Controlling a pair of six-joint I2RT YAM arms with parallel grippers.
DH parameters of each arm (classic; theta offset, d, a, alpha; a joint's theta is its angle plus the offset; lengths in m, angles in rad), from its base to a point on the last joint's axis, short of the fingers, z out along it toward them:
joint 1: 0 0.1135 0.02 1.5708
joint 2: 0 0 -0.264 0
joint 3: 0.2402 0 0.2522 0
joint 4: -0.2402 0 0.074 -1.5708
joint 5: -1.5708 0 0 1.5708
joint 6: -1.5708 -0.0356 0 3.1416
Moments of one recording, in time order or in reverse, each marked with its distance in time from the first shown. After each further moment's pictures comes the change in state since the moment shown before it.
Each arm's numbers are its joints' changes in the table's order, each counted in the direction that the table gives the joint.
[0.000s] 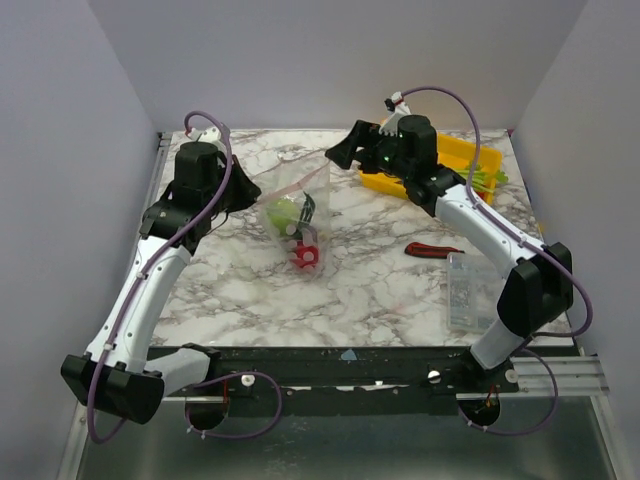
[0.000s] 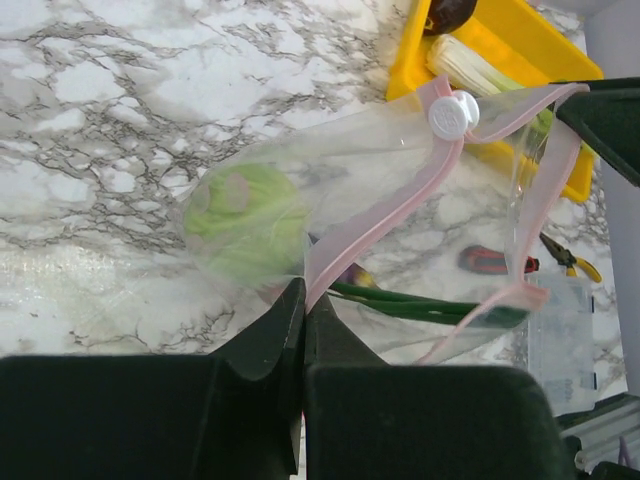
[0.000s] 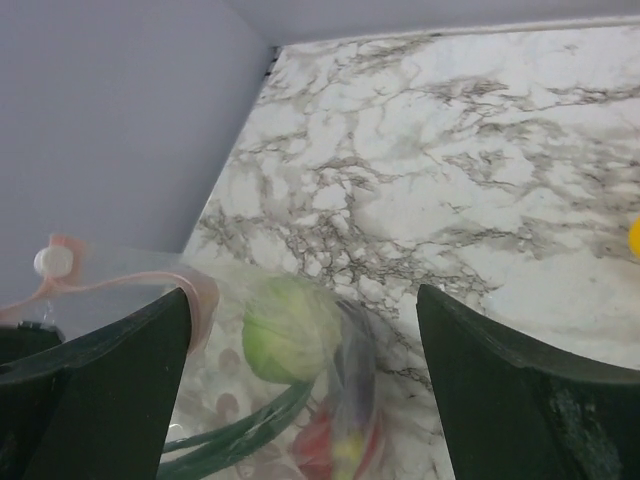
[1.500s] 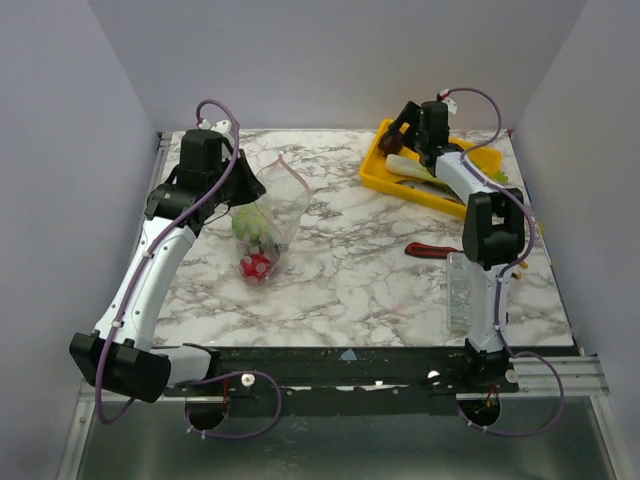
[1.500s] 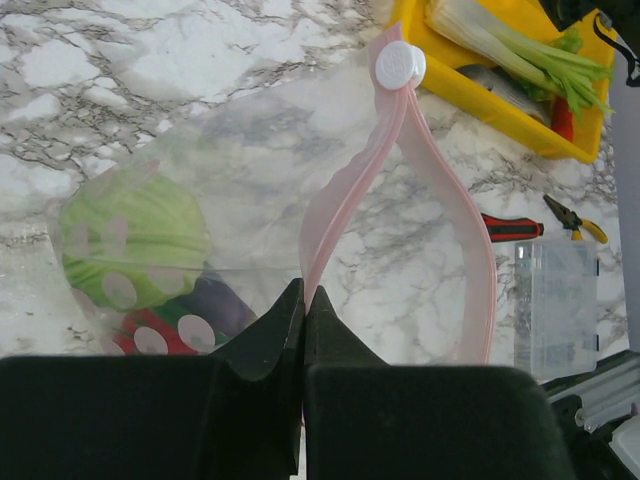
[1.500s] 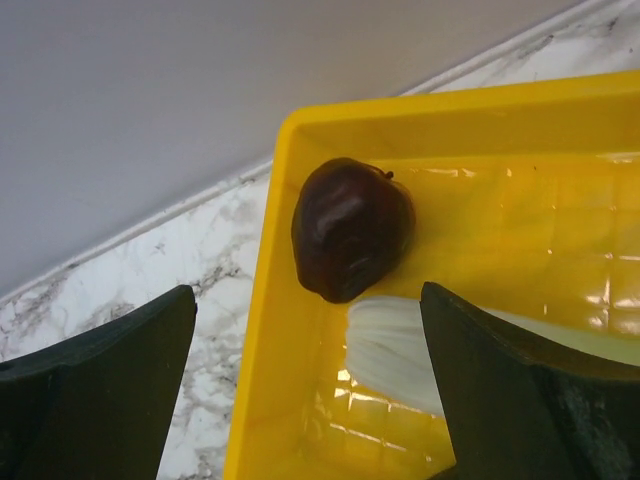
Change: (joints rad) left arm 0.022 -0.113 0.108 -0.085 -0.081 -0.051; right arm -0.322 -0.571 0.368 0.032 -0.270 -0.048
